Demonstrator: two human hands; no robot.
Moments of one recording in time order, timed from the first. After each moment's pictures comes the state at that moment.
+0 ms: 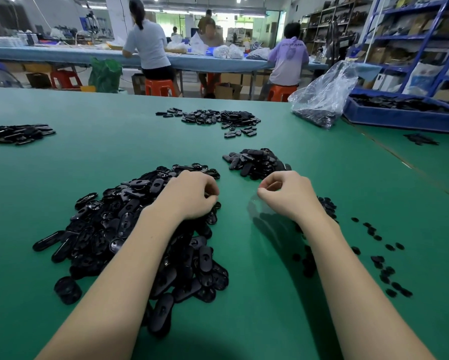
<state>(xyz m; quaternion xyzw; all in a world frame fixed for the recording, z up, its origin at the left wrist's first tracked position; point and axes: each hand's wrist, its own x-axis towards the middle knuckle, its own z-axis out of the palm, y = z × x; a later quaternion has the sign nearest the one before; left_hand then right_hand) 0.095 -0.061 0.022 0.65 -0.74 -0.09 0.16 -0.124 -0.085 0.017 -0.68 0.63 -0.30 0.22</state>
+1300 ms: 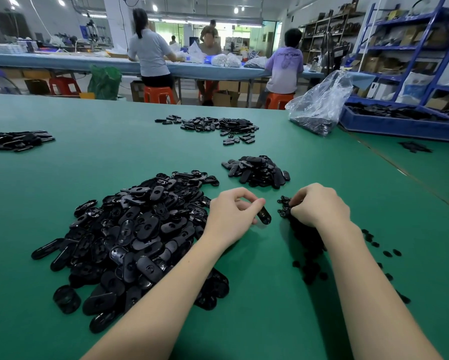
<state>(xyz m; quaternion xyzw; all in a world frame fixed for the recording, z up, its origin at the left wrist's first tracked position) 0.017 -0.048 -0.010 0.57 -0.59 -0.34 0.47 -0.155 -0.079 0.031 -0.61 0.77 -0.14 0.12</state>
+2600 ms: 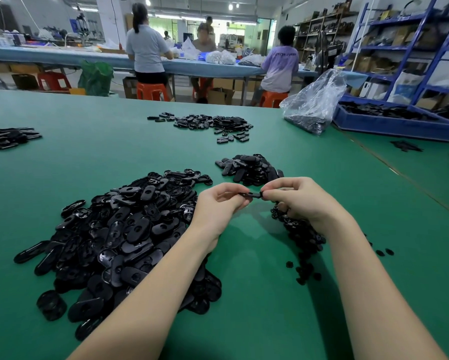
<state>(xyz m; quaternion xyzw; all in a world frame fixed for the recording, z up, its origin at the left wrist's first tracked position) 0.022 -0.058 -0.011 0.45 -0.41 -0.53 0.59 -0.154 -0.081 0.034 -0.62 0.57 -0.33 0.43</state>
